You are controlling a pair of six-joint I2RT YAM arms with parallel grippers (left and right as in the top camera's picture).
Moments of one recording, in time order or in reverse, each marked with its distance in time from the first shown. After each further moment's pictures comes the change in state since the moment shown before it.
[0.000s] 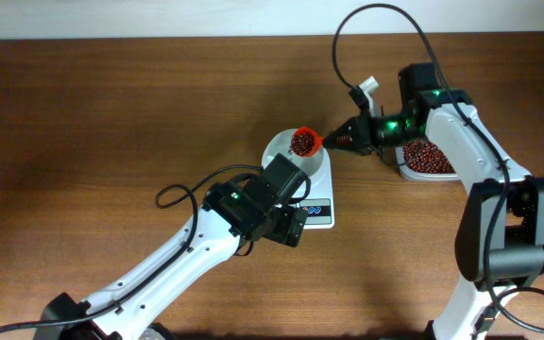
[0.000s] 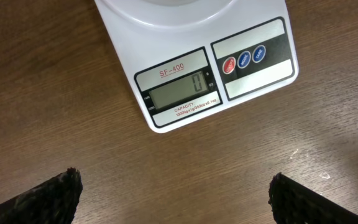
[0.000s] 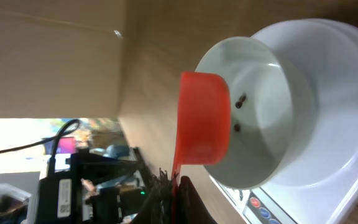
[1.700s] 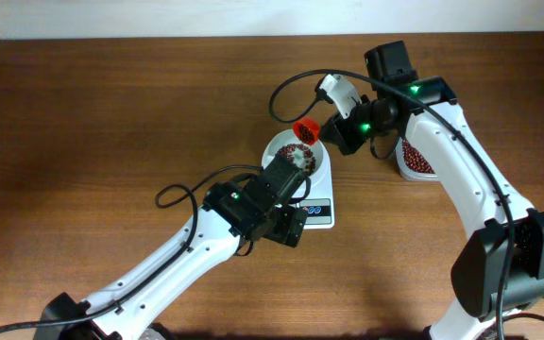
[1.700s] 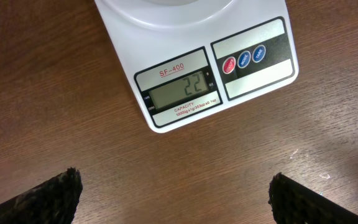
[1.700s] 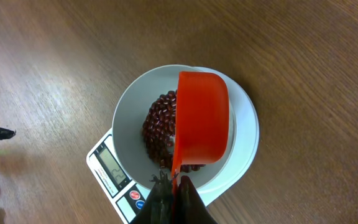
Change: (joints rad) left arm 0.000 0.000 0.000 0.000 0.000 0.000; right arm 0.179 -0.132 0.111 -0.043 0.566 -0.434
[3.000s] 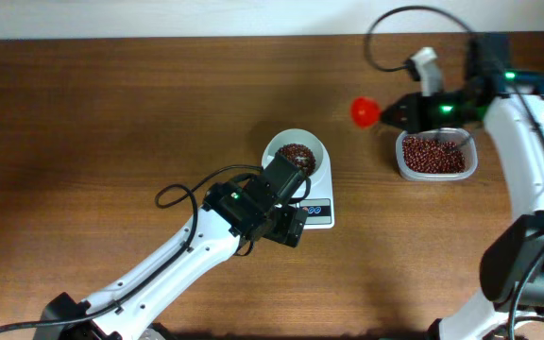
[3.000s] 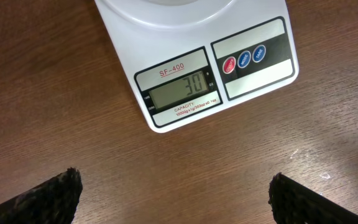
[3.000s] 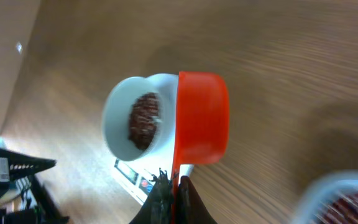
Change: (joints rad) left arm 0.000 0.000 0.000 0.000 0.000 0.000; right arm -0.392 0.000 0.040 -0.137 -0.251 0.142
